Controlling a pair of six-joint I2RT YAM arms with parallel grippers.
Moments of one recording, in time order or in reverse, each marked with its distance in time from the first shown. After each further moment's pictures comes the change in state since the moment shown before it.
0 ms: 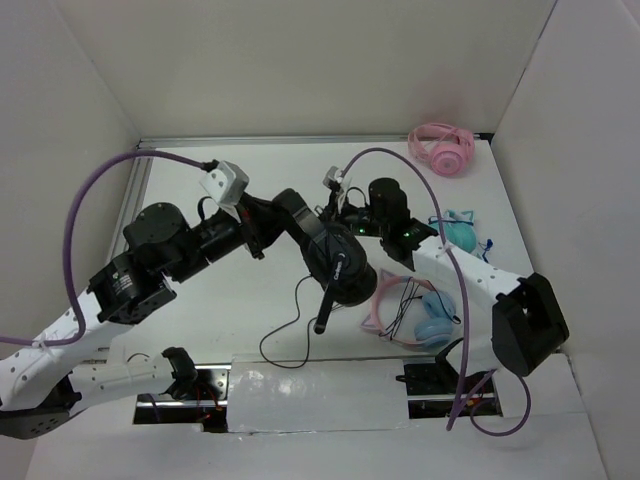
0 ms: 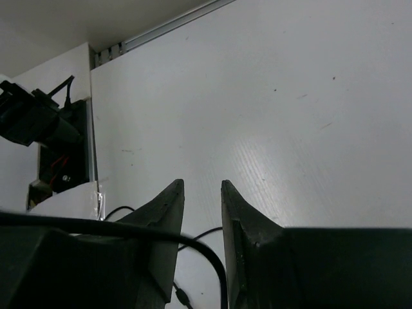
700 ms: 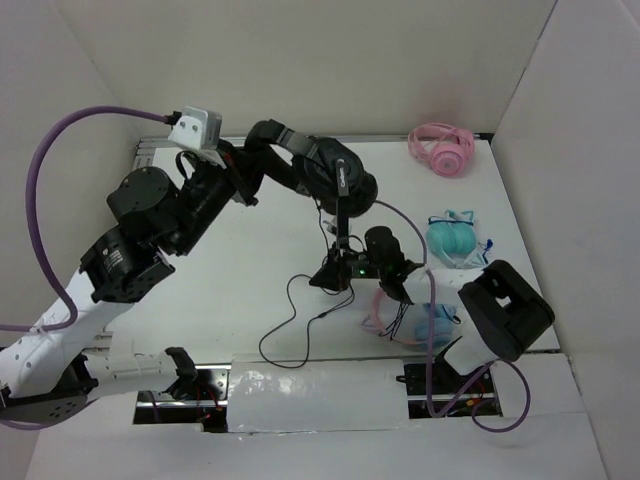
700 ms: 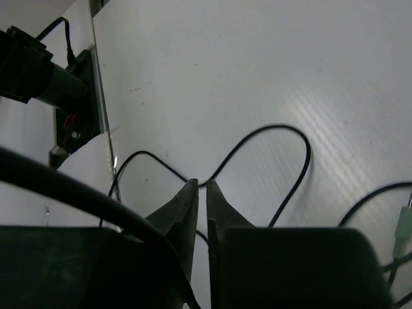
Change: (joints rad) left arm 0.025 0.158 0.322 -0.041 -0.354 0.013; right arm 0.051 0.143 -0.370 0.397 -0.012 0.212
